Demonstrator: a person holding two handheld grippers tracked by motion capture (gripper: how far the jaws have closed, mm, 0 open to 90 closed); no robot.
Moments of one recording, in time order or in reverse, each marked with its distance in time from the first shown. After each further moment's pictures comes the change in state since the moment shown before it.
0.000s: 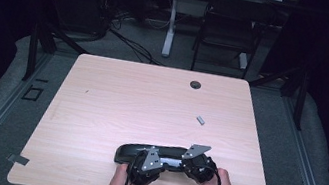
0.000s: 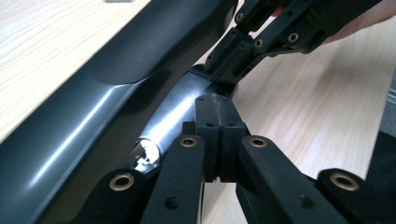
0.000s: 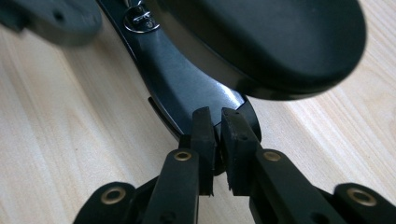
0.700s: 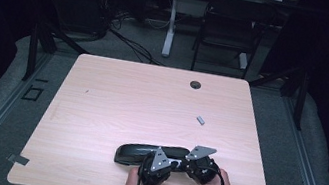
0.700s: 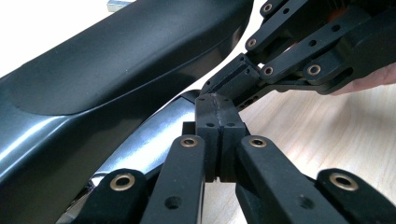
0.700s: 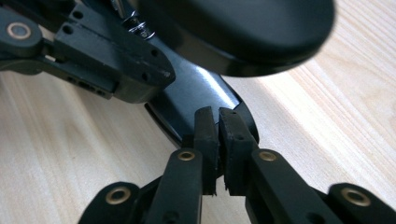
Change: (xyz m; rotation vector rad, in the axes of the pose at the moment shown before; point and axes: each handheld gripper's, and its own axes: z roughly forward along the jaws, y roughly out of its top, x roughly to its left) left arm -0.006 0.000 0.029 -0.086 0.019 -0.116; right arm -0.003 -0.010 0.001 -0.077 0.002 0.057
